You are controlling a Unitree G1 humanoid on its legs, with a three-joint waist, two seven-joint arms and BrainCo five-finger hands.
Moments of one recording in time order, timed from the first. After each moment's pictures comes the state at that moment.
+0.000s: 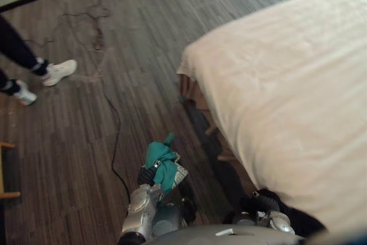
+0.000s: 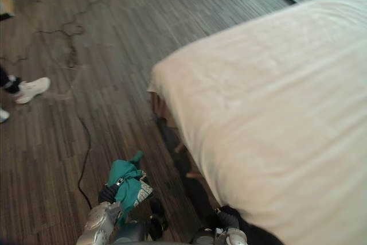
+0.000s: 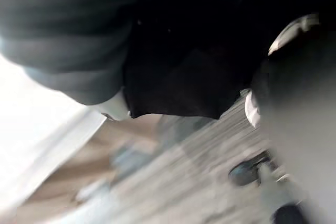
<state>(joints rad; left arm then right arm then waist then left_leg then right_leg) 0.16 0.05 0.01 0.49 -0.40 -0.14 0.12 0.22 0.01 -0.03 0.64 0.18 -0.06 -0.09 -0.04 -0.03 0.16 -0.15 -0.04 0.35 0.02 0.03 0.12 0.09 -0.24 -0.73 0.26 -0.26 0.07</state>
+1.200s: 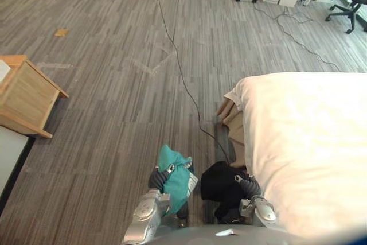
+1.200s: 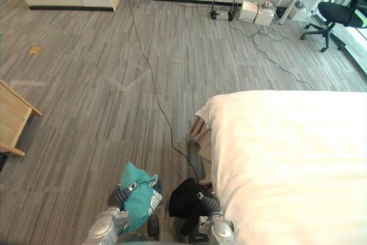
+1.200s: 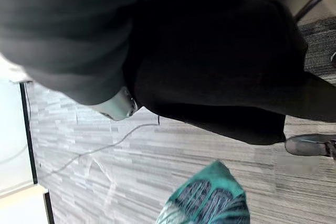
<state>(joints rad) 0.24 0.08 -0.22 0.50 -0.32 -0.14 0.09 0.20 0.03 0.09 0.62 0.14 -0.10 -0.07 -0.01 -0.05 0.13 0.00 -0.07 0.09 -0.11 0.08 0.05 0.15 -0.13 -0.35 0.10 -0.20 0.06</state>
